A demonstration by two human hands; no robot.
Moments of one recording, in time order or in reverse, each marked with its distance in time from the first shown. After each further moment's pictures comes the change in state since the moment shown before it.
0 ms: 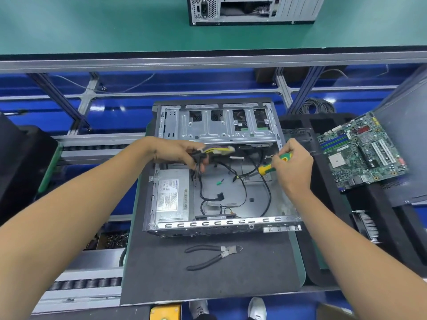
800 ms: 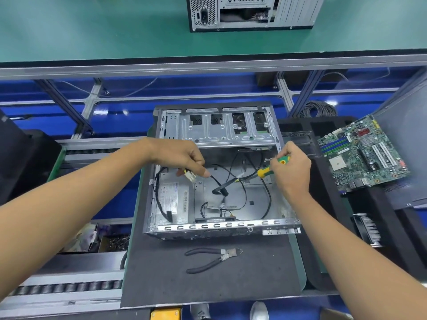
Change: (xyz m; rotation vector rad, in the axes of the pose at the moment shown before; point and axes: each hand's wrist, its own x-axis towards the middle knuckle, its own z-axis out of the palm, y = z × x) left_hand -0.022 0.045 0.020 0.261 0.060 -0.072; right_hand 0.000 0.001 0.000 -0.022 -0.007 -0.012
